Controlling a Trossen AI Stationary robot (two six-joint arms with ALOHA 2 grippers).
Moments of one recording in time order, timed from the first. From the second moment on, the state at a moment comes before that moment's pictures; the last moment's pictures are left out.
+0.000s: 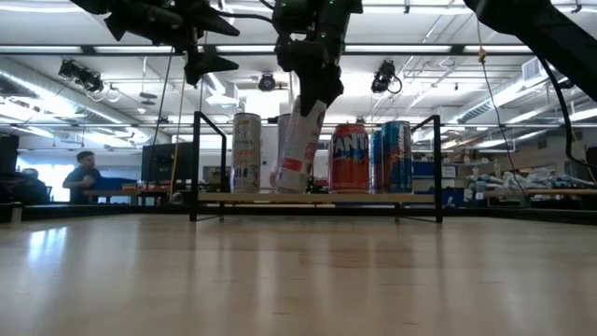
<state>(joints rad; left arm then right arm) 0.69 1.05 0.87 -0.13 0.58 -0.30 -0.30 2.18 2.31 -1.39 0.01 0.00</state>
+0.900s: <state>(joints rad) 0.69 1.05 0.87 -0.13 0.58 -0.30 -0.30 2.20 2.31 -1.40 0.01 0.00</state>
